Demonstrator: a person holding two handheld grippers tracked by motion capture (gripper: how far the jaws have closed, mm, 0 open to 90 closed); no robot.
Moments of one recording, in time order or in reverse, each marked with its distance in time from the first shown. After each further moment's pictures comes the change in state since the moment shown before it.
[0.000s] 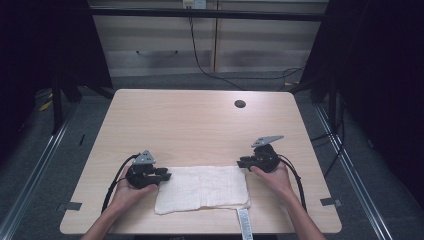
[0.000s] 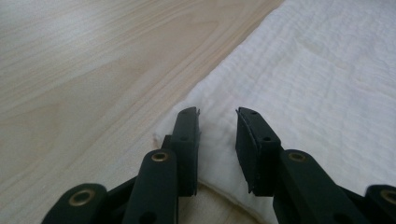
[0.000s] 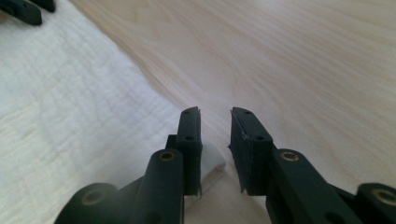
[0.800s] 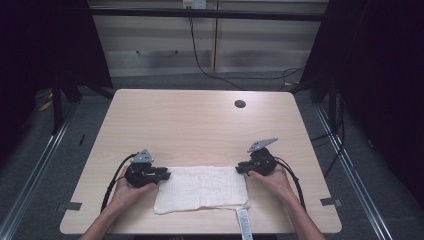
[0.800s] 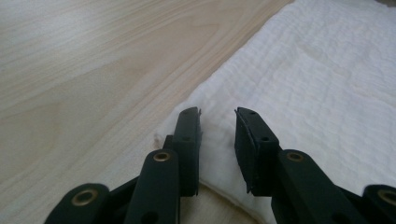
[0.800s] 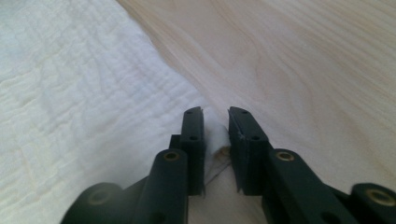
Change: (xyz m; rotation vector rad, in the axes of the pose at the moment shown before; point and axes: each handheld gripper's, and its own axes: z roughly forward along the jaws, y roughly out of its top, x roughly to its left) left arm 0.004 -0.001 -0.001 -0.010 -0.009 -0.018; right arm 0.005 -0.006 0.008 0.067 0.033 -0.059
